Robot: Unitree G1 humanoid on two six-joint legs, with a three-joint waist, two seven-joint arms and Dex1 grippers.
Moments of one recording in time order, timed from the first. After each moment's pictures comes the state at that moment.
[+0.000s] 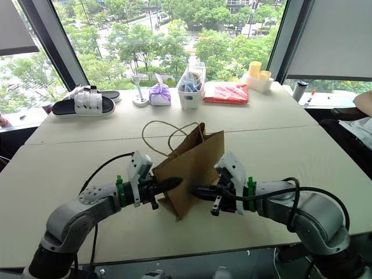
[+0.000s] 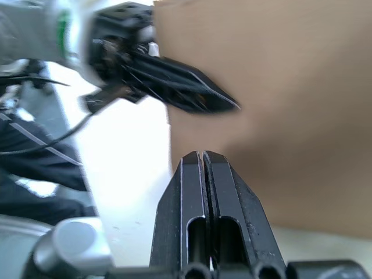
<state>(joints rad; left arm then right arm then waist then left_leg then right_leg) -0.28 0.42 -0.09 -0.46 -0.61 0.80 -0.59 -0.29 -0.75 -0.04 -0.64 0.89 1.05 0.58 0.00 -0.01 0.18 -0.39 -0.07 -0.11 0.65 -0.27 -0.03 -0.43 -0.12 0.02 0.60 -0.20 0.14</state>
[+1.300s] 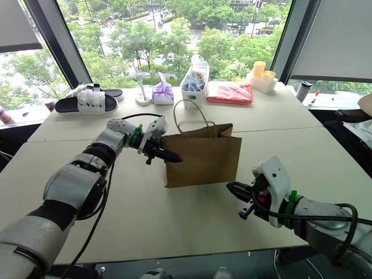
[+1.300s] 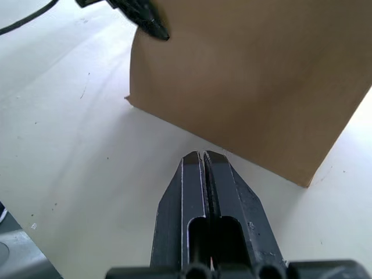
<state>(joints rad) -1.31 0.32 -0.24 1.33 -0.07 -0.13 -1.58 0.03 -0.84 -0.39 -0.86 1.03 1.06 0.31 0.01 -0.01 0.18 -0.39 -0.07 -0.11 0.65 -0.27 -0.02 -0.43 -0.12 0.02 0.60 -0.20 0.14</state>
